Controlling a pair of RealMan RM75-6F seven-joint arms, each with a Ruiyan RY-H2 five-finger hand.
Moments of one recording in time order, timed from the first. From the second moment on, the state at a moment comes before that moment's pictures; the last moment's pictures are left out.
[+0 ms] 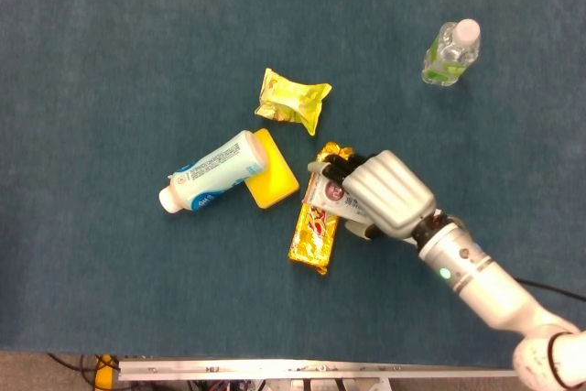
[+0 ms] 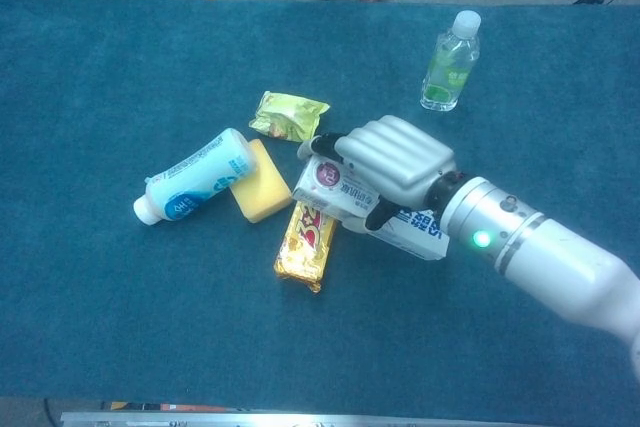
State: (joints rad) left arm -0.04 -0.92 0.06 -1.69 1.59 1.47 -0.03; right arm 0.68 -1.61 0.02 -1.85 -1.15 1.05 -0.71
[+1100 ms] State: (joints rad) left arm -0.06 -0.91 0.06 -1.71 1.58 1.43 0.00; right arm 0.71 -1.30 -0.11 -1.94 -1.29 0.83 -0.50
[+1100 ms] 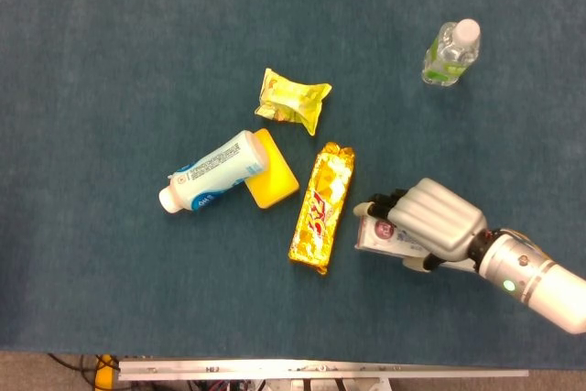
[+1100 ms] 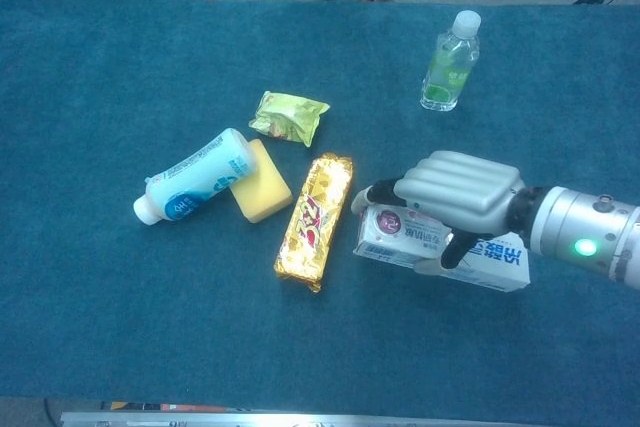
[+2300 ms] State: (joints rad) left arm -0.12 -0.87 0.04 -1.76 1.56 1.36 0.05; right arm 0.74 -1.25 -0.15 -1.97 -1.15 0.80 -0.65
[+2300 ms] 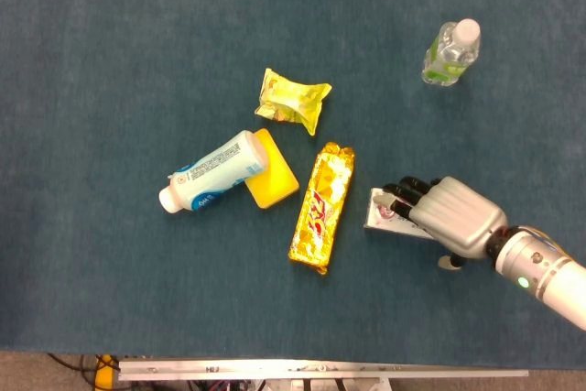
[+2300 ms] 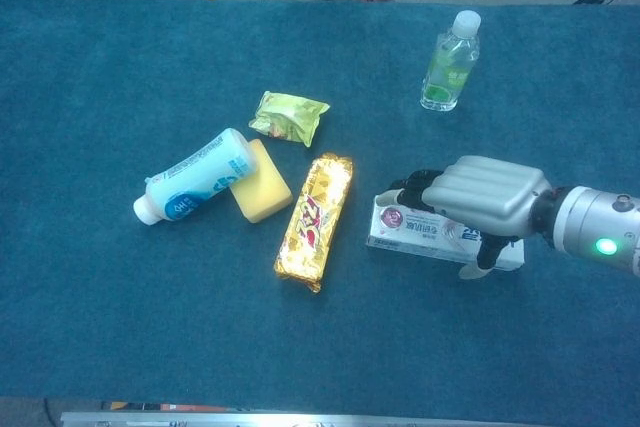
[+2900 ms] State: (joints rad) left arm -0.22 -0.86 0.00 -1.79 1.55 1.24 0.05; right arm 0.68 -1.18 -0.02 -1.99 -1.27 0.99 -0.41
